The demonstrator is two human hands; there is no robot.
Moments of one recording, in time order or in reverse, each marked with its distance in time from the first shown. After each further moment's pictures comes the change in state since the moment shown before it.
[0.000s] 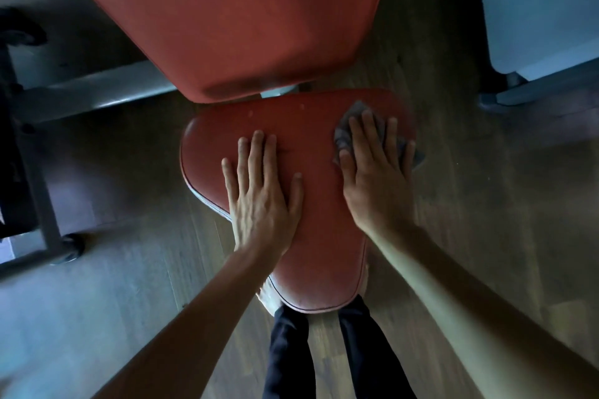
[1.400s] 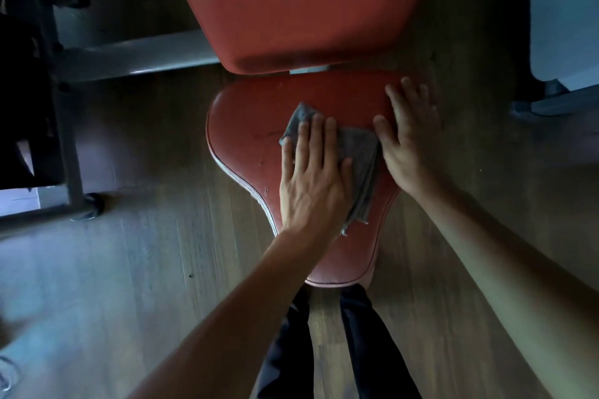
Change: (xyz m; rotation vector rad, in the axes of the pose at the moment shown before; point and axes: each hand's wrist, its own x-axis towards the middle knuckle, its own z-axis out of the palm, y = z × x) left_hand -0.016 0.034 0.009 0.080 -0.074 0.030; right_hand 0.033 0.014 -0.003 0.269 0.104 -0.144
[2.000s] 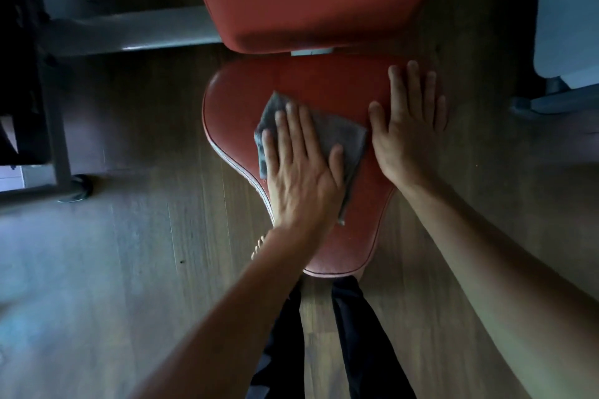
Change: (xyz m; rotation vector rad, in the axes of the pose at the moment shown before) left_hand -0.010 -0.007 0.001 0.029 0.015 -0.153; right_hand -0.006 -0.015 0.012 -0.231 0.018 0.087
